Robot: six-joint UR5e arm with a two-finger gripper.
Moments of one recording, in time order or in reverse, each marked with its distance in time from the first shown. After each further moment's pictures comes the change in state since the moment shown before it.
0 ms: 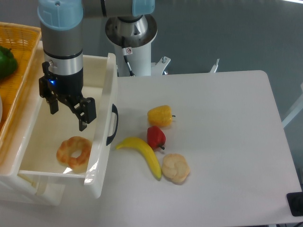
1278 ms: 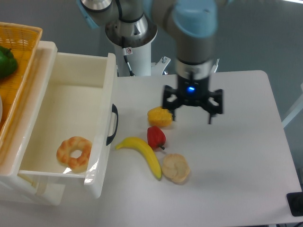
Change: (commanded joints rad) arm 0.546 -0.130 0.032 -0.018 0.063 0.328
